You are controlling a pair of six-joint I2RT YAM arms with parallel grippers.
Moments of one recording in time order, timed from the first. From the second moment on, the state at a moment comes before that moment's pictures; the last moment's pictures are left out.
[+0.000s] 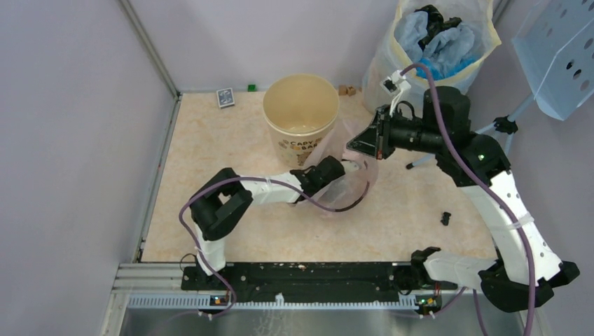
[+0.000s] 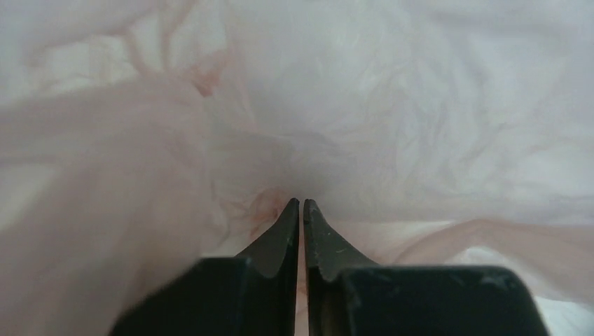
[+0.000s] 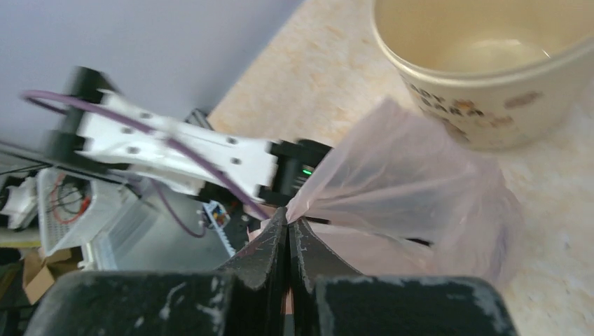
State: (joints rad) left arm -0.95 1.91 1.16 -0.07 0.06 -0.10; right arm 0.53 1.13 1.64 -0.83 -0.55 0.35
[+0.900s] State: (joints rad) left arm -0.95 1.39 1.35 -0.33 0.12 -0.10; right arm 0.53 1.05 1.30 -0.74 0.06 0.33
